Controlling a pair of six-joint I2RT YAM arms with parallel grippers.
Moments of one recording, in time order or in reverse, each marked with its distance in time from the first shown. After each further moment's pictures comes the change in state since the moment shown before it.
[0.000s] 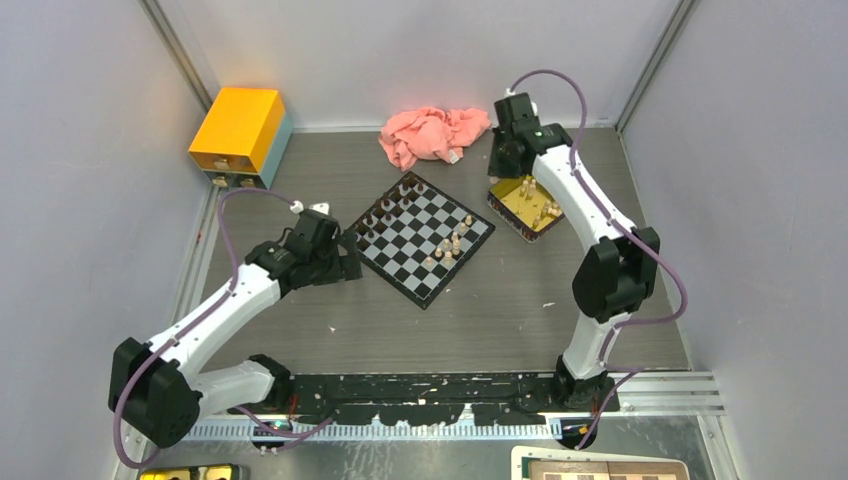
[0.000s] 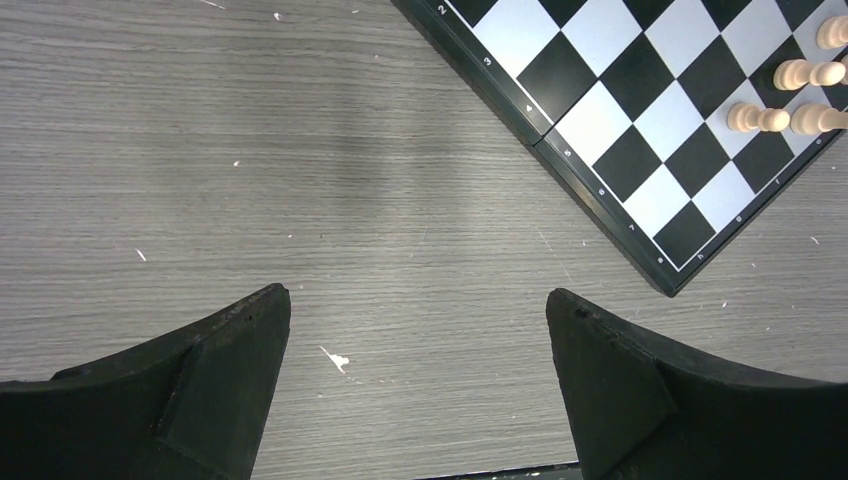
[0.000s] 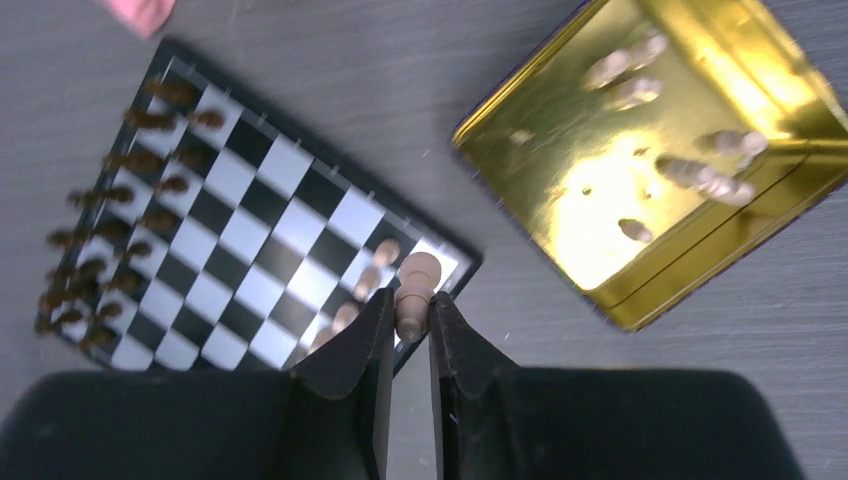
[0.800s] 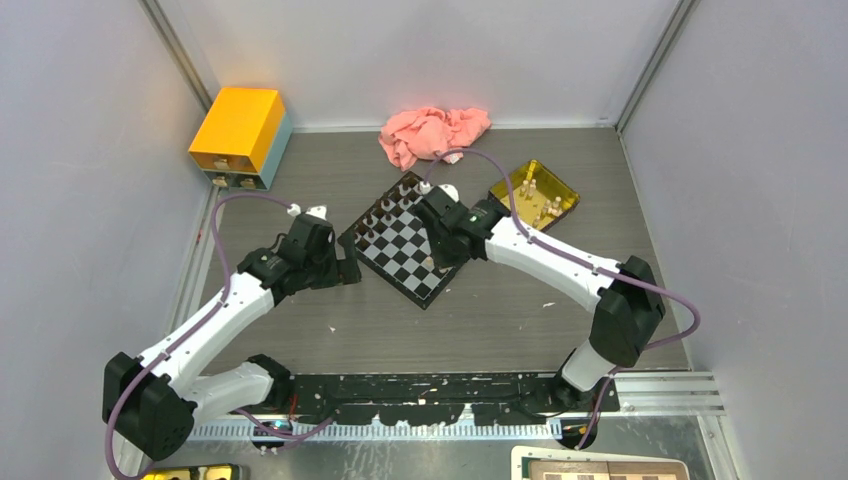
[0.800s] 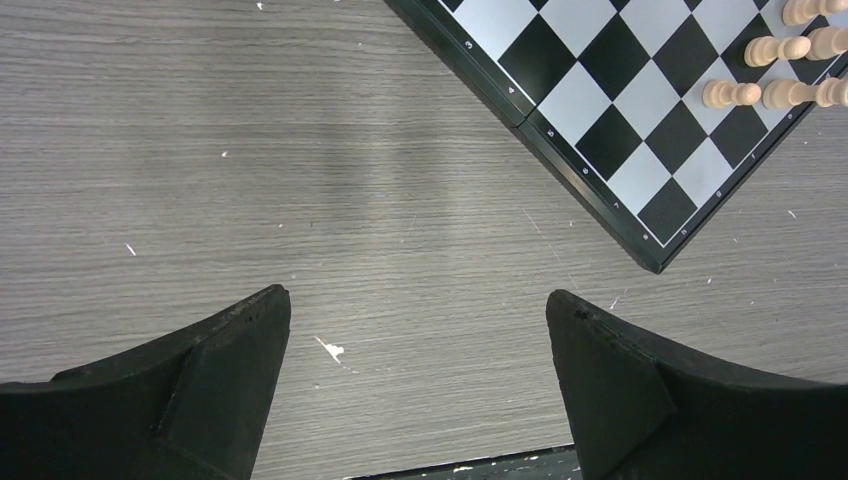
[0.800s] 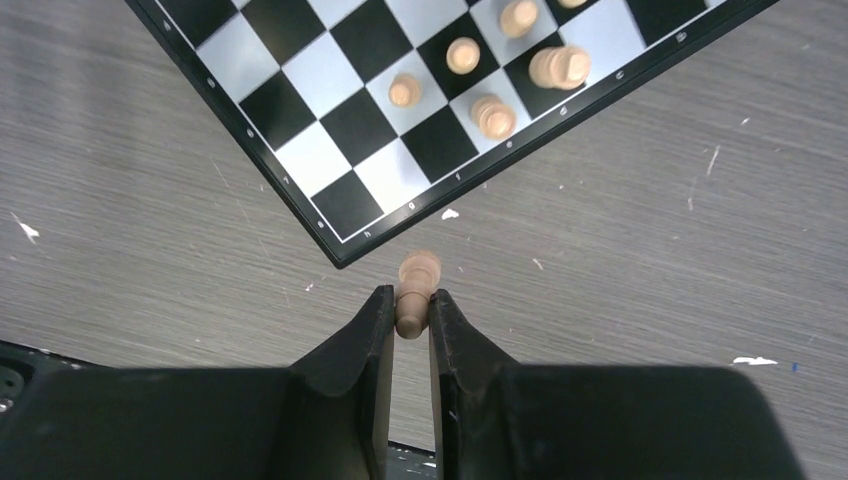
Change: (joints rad) left arm 0.000 -0.076 -0.029 -0.003 0.033 0.014; right arm 0.548 -0.244 -0.399 -0.052 0.066 0.113
